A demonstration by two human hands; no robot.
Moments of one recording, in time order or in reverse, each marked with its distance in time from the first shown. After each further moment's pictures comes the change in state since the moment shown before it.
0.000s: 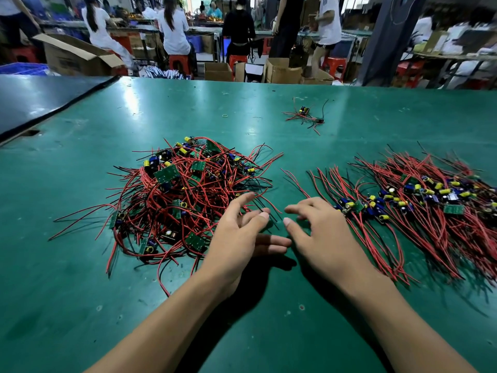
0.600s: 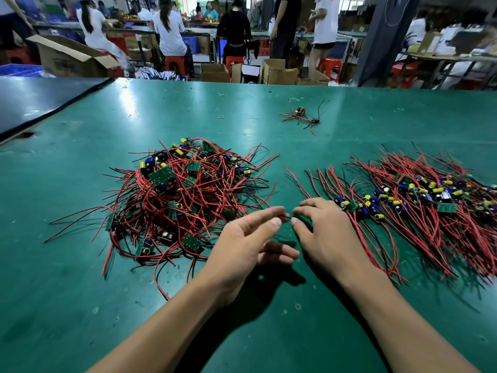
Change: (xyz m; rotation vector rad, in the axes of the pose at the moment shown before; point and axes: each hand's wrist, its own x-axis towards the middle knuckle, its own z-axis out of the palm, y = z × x) left_hand -0.008 -0.006 0.001 0.000 -0.206 -0.004; right_hand 0.004 0.014 -0.004 -0.182 -0.006 0.056
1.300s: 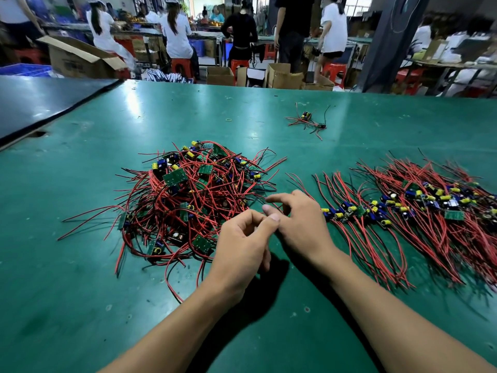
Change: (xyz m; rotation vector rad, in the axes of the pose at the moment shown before) left_hand 0.001 -0.003 -0.008 0.259 0.233 0.227; right_hand 0.030 -0.042 0.028 0.307 -0.025 0.071
